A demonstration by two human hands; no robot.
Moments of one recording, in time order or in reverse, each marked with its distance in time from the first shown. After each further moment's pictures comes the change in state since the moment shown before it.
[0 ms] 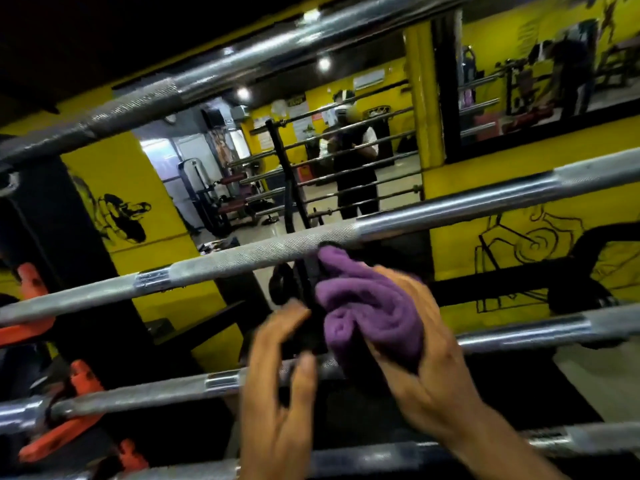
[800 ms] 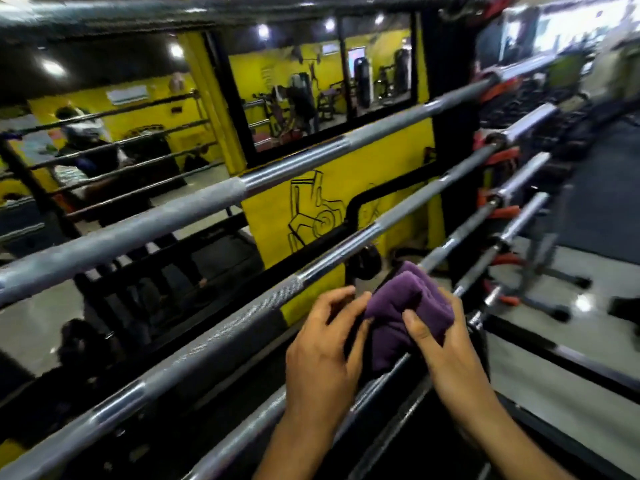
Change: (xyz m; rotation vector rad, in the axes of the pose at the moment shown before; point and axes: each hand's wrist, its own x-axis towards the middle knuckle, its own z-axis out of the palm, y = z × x) left_hand -0.055 0.007 0.043 -0.289 -0.492 0.358; right_hand -0.154 -0.109 -0.019 -0.161 0.682 0.744
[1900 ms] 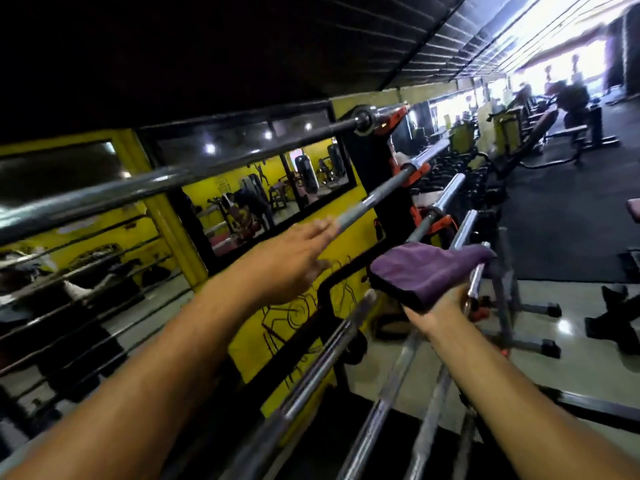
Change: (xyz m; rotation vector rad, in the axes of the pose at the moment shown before) left_hand 0.280 0.021 -0.045 0.646 -0.605 0.566; right_hand 0.212 -0.060 -0.032 1.179 0.263 -0.061
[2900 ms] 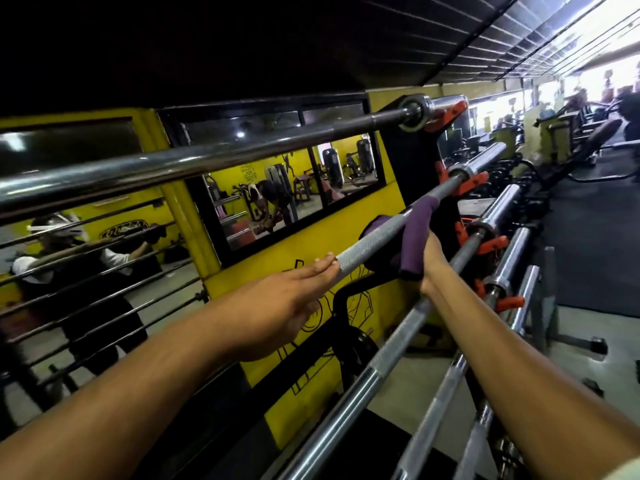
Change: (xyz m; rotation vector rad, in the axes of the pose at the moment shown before) left_hand 0.006 -0.062 0.048 -0.174 -0.082 -0.012; right_hand 0.176 0.052 0.033 -0.795 -0.187 0.122
